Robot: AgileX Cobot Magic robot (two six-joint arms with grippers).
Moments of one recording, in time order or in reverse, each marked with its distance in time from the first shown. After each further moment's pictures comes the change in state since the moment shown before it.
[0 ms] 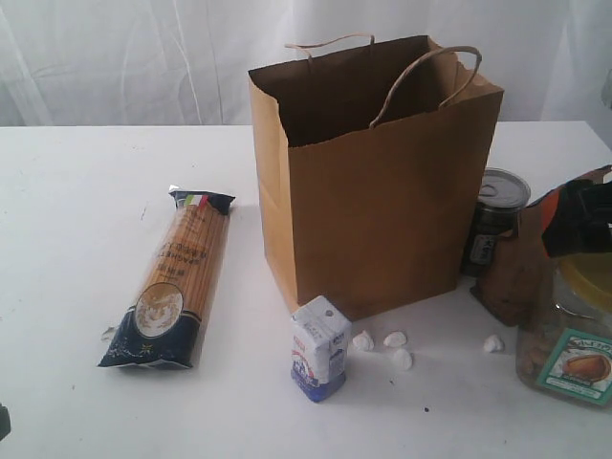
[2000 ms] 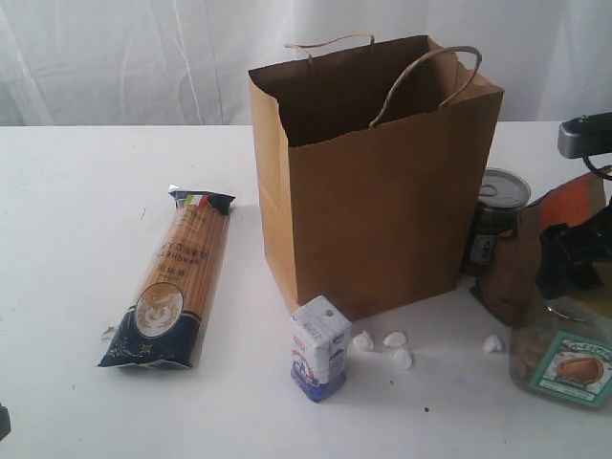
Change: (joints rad) left arm 0.000 0.000 0.000 0.000 0.000 0.000; right arm 0.067 0.122 0.000 -0.124 0.025 -0.002
